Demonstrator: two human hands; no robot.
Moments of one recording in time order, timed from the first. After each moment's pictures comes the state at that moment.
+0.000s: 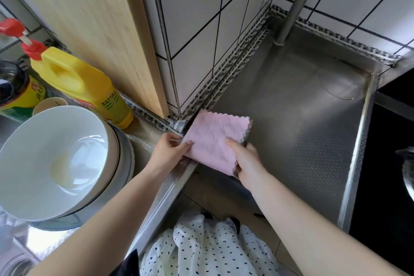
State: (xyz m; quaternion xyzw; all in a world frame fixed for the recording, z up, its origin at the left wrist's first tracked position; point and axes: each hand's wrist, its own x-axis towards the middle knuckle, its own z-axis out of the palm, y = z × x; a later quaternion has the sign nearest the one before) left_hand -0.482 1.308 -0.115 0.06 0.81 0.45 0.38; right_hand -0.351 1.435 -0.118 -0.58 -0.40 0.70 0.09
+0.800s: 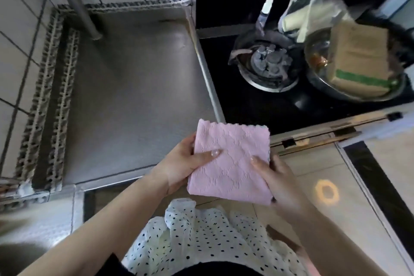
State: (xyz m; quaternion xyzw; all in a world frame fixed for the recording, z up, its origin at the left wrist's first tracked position) left_hand -0.262 1.411 -0.068 0.35 0.49 0.29 0.74; right_hand -0.054 1.372 -0.059 -0.61 -0.29 0.64 0.37
